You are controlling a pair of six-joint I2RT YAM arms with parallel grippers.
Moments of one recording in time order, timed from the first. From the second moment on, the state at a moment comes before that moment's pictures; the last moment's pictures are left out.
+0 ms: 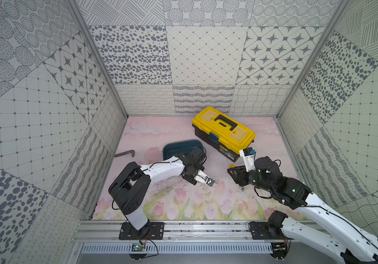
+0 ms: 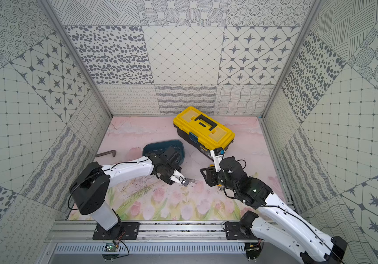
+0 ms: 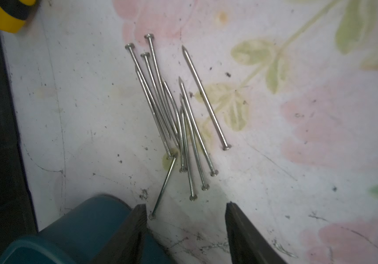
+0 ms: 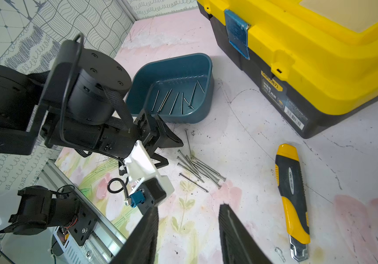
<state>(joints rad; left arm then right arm) -0.73 1.71 1.08 -0.58 0.09 1.42 0.79 0.77 0.80 -0.60 0.03 0.51</state>
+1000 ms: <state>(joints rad) -0.75 1.20 0.85 -0.65 0.15 1.10 0.85 1.16 0.76 -0.63 -0.12 0.34</state>
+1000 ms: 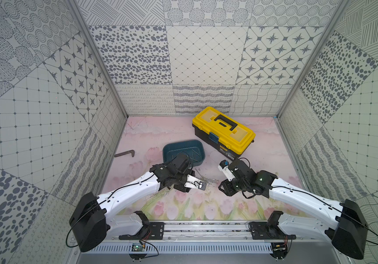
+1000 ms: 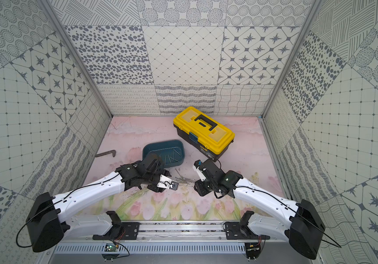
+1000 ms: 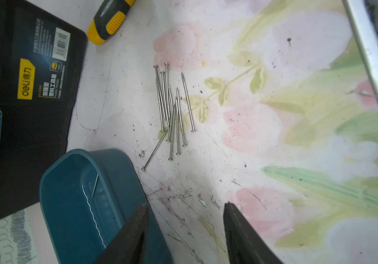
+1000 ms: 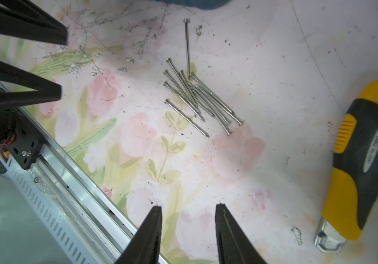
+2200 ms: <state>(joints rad) -0.70 0.98 0.91 -0.75 0.15 -0.21 0.74 1.71 1.04 -0.65 -0.13 -0.04</state>
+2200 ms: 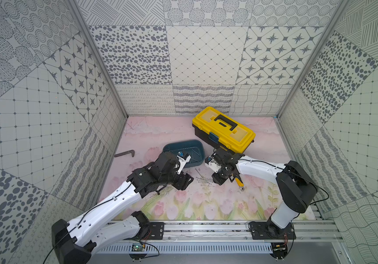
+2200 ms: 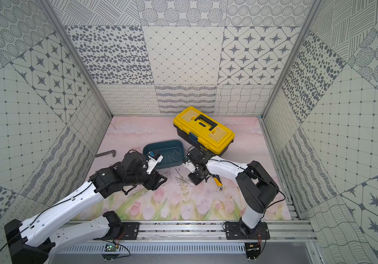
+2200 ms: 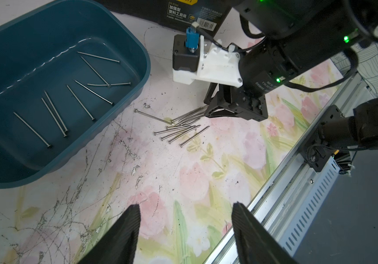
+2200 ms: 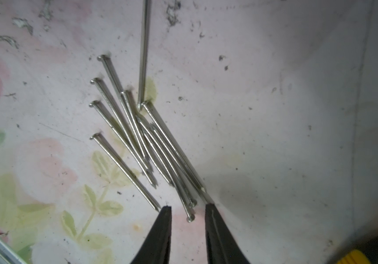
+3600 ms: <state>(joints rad) -0.66 0.95 0.86 -0.78 0.17 -0.25 0.75 1.56 1.00 -0.70 -0.24 0.14</state>
